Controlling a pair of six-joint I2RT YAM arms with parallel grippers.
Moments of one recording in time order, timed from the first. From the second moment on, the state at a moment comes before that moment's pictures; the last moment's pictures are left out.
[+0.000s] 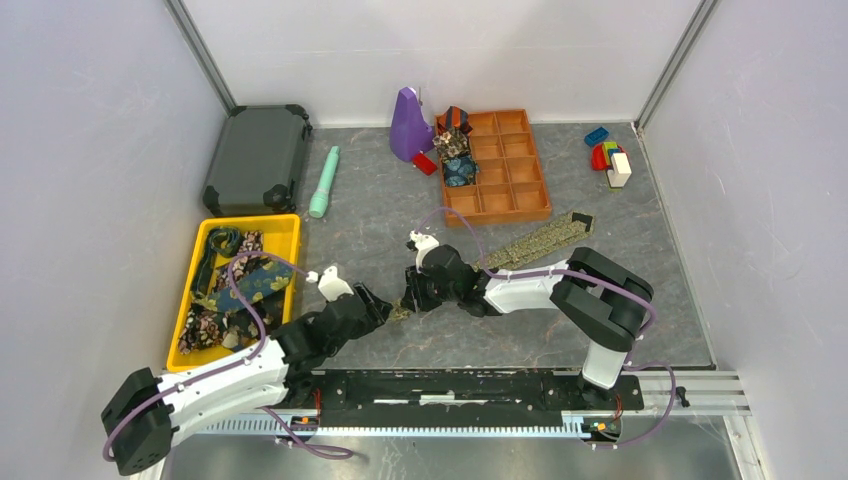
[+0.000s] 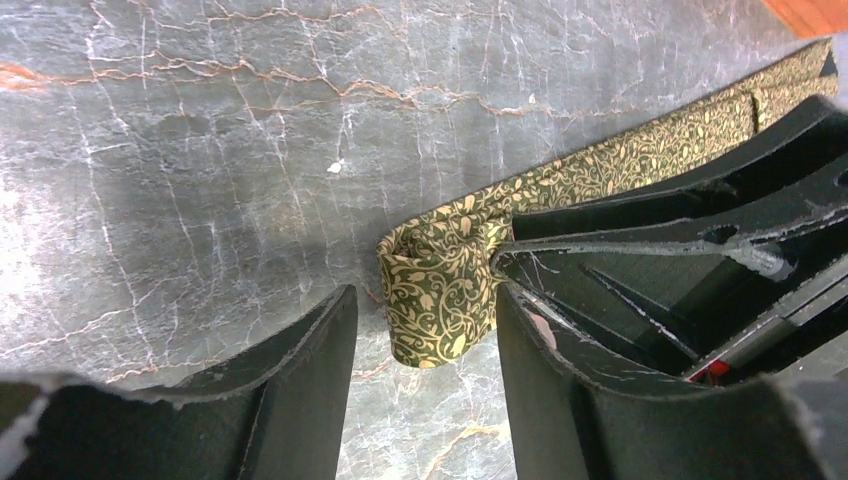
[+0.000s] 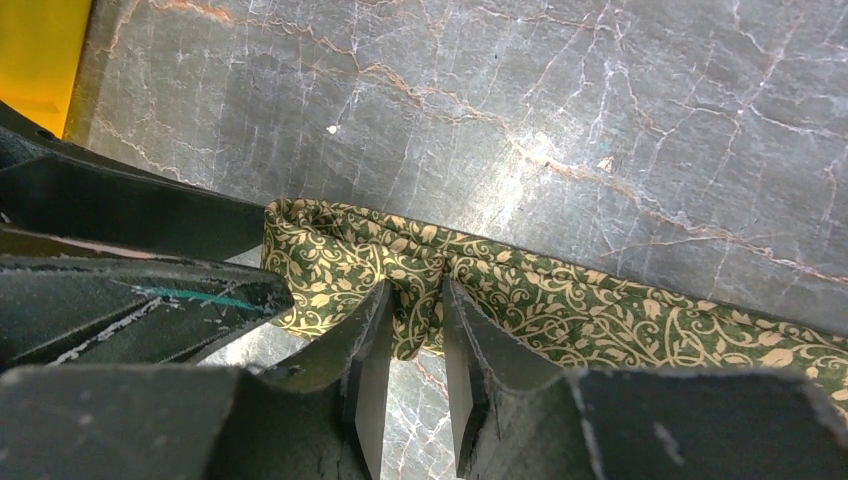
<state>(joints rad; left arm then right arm) -0.93 0.70 0.19 -0.19 -0.44 -1.16 1.01 1.78 0.84 0.28 -0.09 0.56</state>
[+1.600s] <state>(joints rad) -0.89 0.81 0.38 -0.47 -0.39 -1.20 1.01 1.68 0.93 0.12 -0.09 0.47</state>
